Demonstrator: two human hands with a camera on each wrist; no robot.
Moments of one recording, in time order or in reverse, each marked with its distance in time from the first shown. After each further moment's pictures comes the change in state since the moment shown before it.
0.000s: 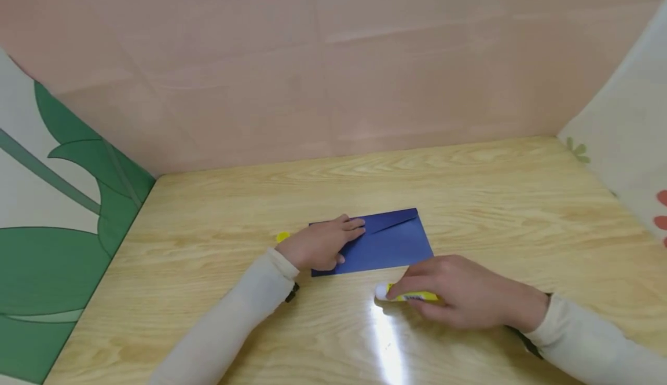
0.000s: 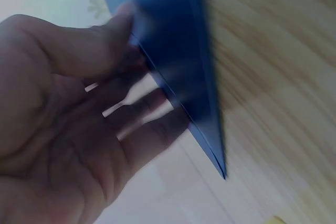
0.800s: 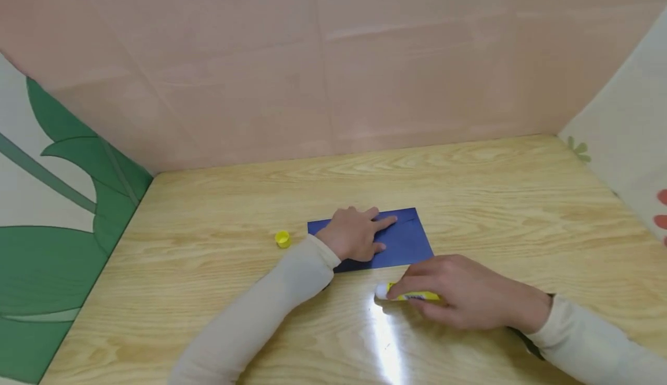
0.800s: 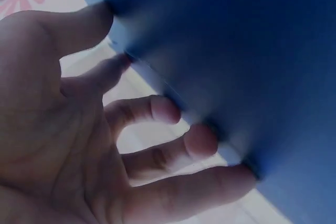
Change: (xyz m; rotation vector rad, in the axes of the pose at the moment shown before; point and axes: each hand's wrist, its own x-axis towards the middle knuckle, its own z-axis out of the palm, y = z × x) left_hand 0.055 0.036 -0.015 0.177 -0.059 -0.186; right_hand -0.004 -0.002 -0.001 -0.027 0.002 0.024
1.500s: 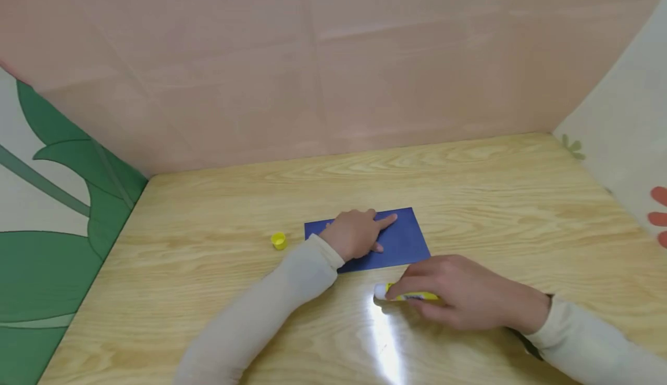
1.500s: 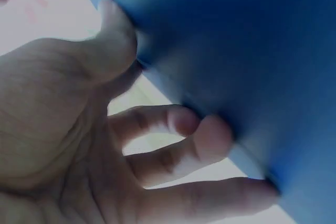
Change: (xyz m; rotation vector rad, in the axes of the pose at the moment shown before) left_hand -0.005 0.003 -0.002 -0.113 -0.045 -0.023; right_hand 0.004 -0.002 0.001 0.023 0.011 -0.038
